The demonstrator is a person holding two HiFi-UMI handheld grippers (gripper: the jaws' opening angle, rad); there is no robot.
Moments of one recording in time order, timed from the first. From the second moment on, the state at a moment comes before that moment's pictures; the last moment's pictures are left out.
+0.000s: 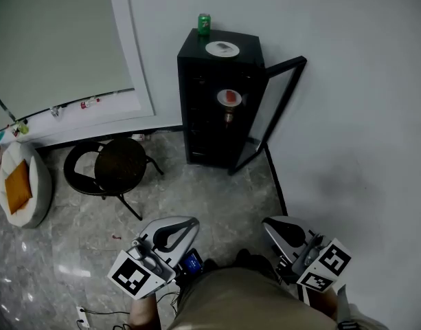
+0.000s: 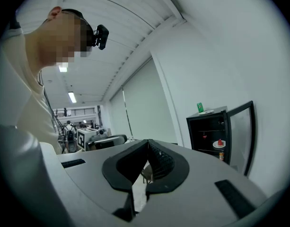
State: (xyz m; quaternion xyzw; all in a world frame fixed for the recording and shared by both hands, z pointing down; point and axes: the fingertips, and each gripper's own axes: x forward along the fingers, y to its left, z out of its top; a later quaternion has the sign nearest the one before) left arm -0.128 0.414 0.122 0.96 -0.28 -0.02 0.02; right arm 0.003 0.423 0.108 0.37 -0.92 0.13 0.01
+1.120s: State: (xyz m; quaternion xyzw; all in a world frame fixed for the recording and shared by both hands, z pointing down) left arm -0.080 0.343 0.117 0.95 -0.32 0.01 0.03; right arm 0.052 0.337 0.117 0.32 -0.93 0.16 0.01
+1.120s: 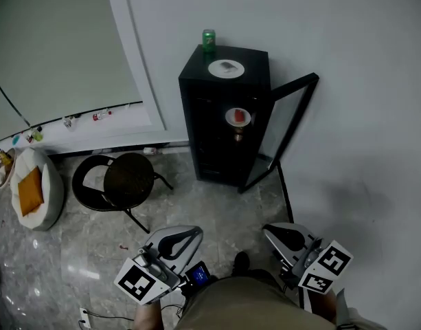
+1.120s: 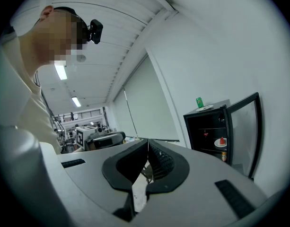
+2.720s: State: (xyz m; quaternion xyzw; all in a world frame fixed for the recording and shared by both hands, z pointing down) left arm 0.025 0.212 0.116 0.94 -0.32 0.07 0.00; right arm 0.132 0.192 0.126 0.39 -0.92 0.03 0.08
